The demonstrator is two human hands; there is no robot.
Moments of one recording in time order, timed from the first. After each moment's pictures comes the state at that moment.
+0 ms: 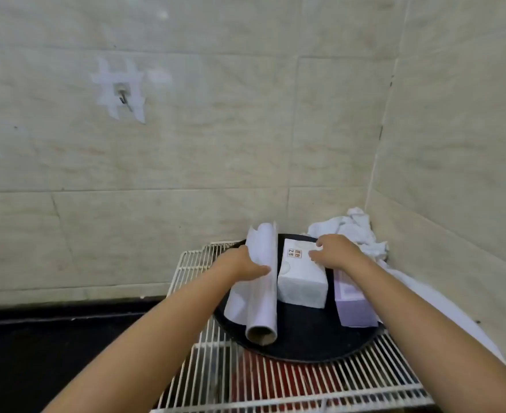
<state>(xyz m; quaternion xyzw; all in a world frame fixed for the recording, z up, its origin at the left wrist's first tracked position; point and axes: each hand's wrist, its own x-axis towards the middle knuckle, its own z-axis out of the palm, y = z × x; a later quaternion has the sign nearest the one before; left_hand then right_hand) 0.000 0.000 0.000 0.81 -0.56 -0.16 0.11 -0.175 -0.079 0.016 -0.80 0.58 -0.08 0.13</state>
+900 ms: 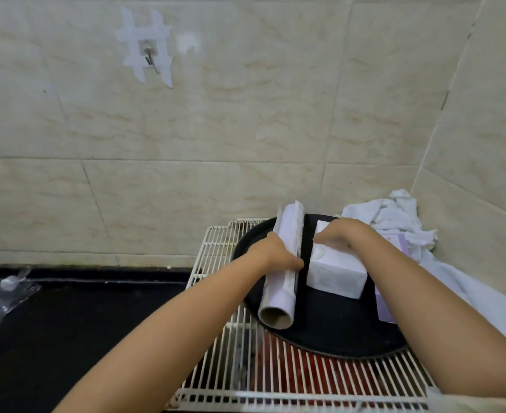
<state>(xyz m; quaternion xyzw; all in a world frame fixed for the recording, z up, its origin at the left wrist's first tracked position) -0.007 0.001 -0.011 0.80 -0.51 -0.26 0.16 -0.114 -0.102 0.011 -0.76 0.63 0.07 0.16</state>
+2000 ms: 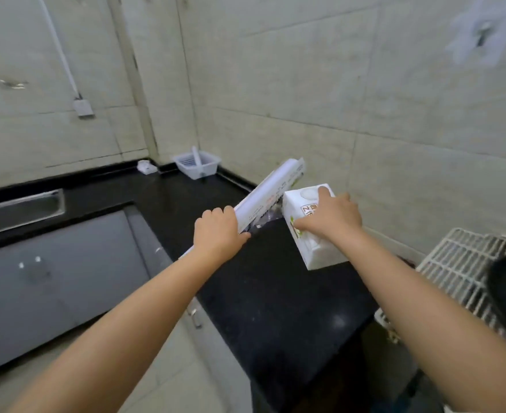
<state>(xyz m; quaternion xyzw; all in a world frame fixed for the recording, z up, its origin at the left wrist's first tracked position) 0.128 0.394 -0.011 0.99 -0.10 0.13 0.06 0.092 0.215 0.018 -0.95 0.19 -0.10 0.22</state>
